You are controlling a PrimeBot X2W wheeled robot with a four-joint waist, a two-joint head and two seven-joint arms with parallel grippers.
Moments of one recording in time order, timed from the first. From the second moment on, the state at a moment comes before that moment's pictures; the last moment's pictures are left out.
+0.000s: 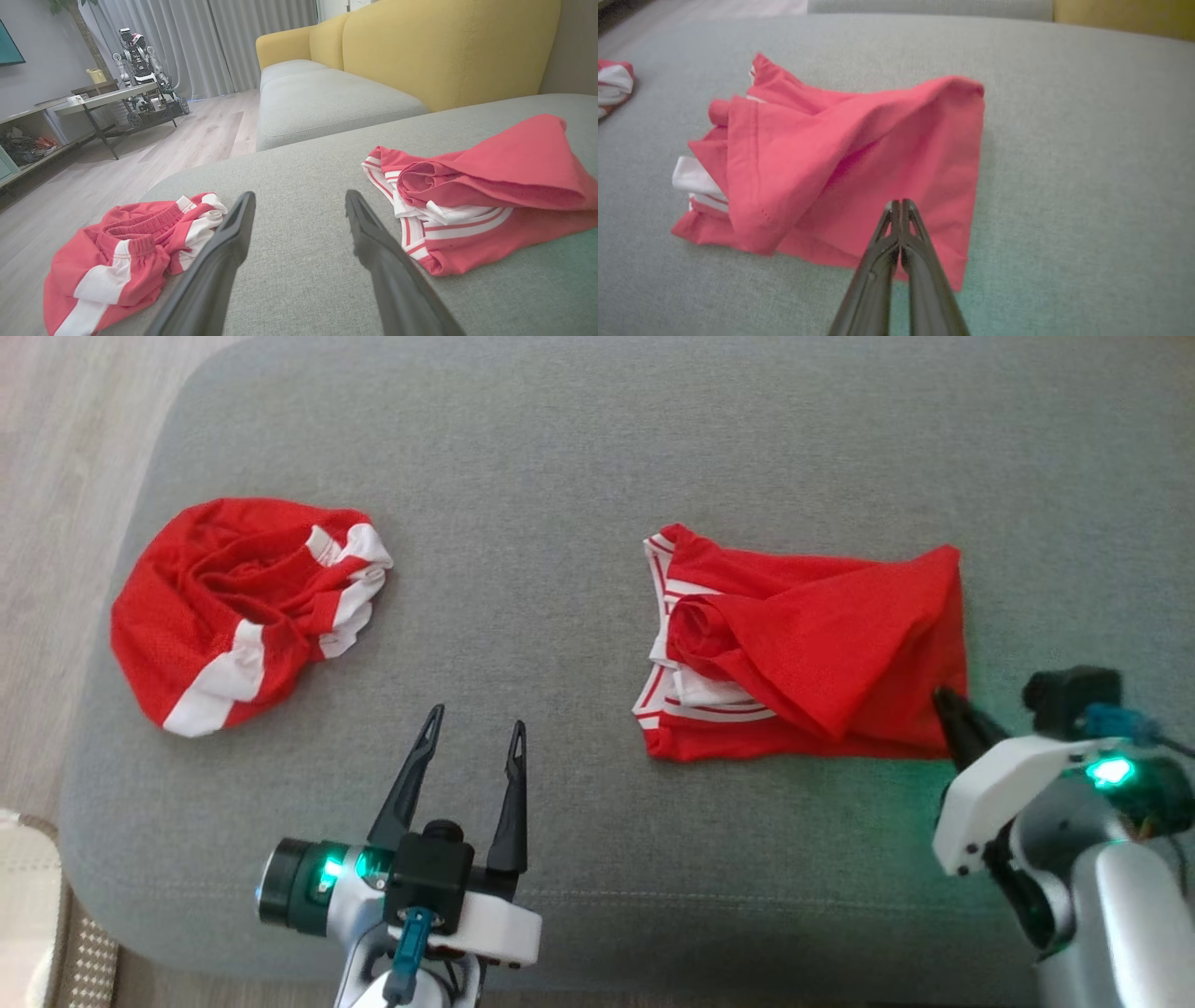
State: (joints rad) left arm -0.10 0.20 -0.65 0.05 -0.09 0.44 -0.25; right arm -0.15 -0.08 -0.08 0.11 0.13 0.13 0.33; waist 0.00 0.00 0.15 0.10
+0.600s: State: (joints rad) left arm -0.10 0.16 -0.65 0.05 -0.08 0.42 -0.25; right arm -0.45 -0.08 -0.05 0.51 0.12 0.13 0.23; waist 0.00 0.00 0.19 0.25
